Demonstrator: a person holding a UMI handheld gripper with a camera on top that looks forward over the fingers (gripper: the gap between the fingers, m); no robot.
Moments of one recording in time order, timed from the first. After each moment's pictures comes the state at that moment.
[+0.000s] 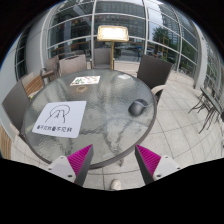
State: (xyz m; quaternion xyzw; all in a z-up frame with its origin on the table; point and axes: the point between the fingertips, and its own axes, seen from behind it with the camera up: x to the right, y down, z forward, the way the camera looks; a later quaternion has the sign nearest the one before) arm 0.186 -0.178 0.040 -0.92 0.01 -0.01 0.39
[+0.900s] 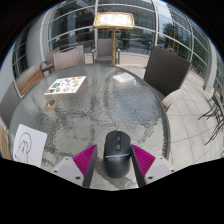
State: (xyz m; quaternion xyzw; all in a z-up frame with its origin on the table) arm 0.271 0.078 -0.016 -0.94 -0.03 0.01 0.34
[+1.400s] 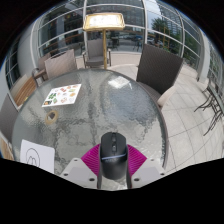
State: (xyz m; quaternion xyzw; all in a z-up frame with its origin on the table) arm 0.259 0.088 0.018 -0.94 0.03 0.00 0.33
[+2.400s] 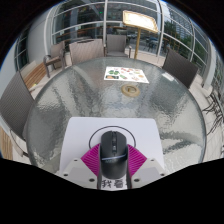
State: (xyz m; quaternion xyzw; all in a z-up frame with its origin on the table) arm -0.066 0.005 -0.020 -0.95 -0.01 -0.01 0.32
